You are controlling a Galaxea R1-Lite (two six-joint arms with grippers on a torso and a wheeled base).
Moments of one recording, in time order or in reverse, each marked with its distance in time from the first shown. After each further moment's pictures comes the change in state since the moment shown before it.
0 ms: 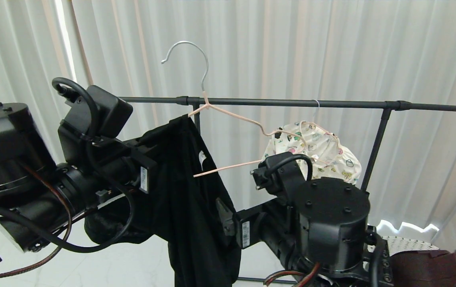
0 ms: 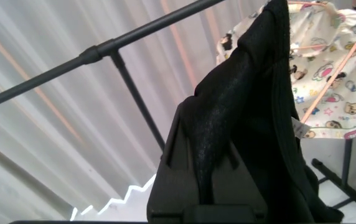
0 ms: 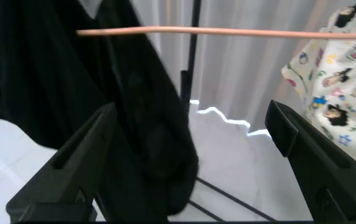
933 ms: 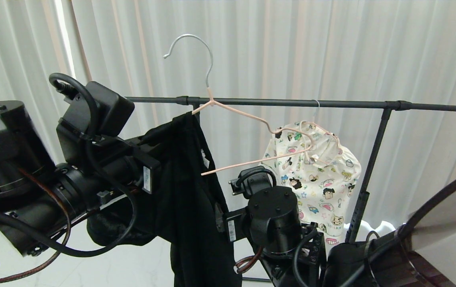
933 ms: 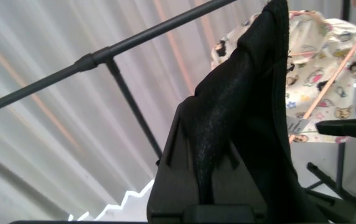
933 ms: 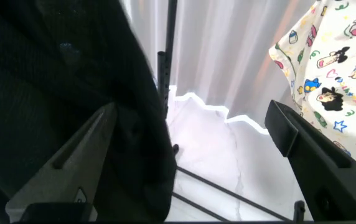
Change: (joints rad) left arm -0.041 -0.007 -0.007 0.000 0.039 -0.004; right arm -0.065 0.200 -0.106 -0.001 -0.047 -0.002
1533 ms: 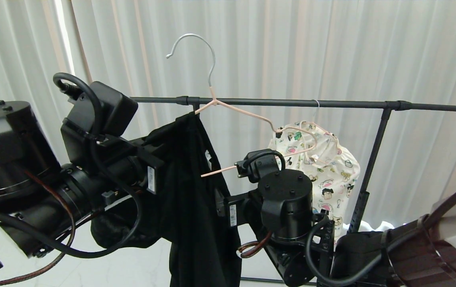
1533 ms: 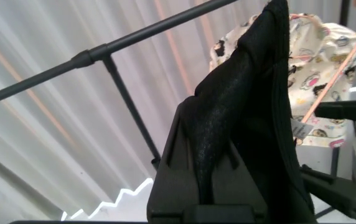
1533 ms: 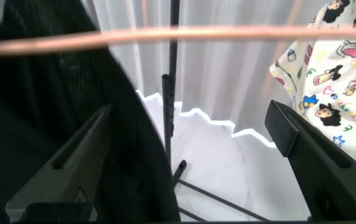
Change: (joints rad) left arm -0.030 0.006 -0.006 -0.001 0.018 -0.029; right arm -0.006 -0.048 -0.032 -0.005 0.005 -0.003
